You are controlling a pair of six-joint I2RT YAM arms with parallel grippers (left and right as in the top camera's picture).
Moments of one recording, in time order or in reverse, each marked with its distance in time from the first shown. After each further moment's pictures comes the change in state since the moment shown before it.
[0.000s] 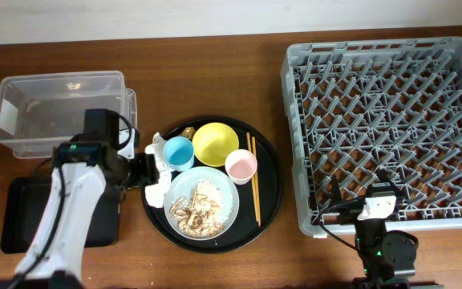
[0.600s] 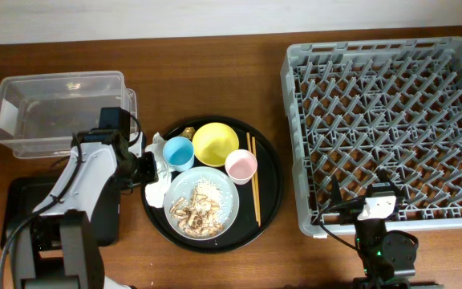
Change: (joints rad) left arm 0.000 0.240 0.000 0.118 -0.017 -0.004; right arm 0.000 0.000 0.000 0.000 0.000 0.000
